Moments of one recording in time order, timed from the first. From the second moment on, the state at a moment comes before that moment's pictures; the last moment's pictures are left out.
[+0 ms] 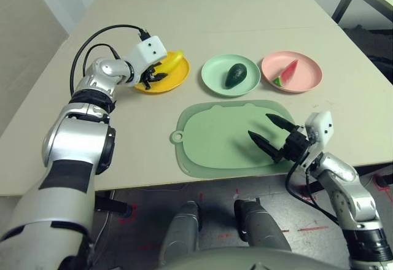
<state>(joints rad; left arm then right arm) -1.19 0.60 -0.22 1.34 0.29 -0.30 -0.78 0.02 -0.37 -0.02 -0.24 0.42 0.17 0.74</state>
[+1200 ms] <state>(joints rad) -0.85 0.68 0.36 1.17 -0.22 -0.24 -0.91 0.00 -0.58 -0.57 0.18 0.54 0.03 0.69</state>
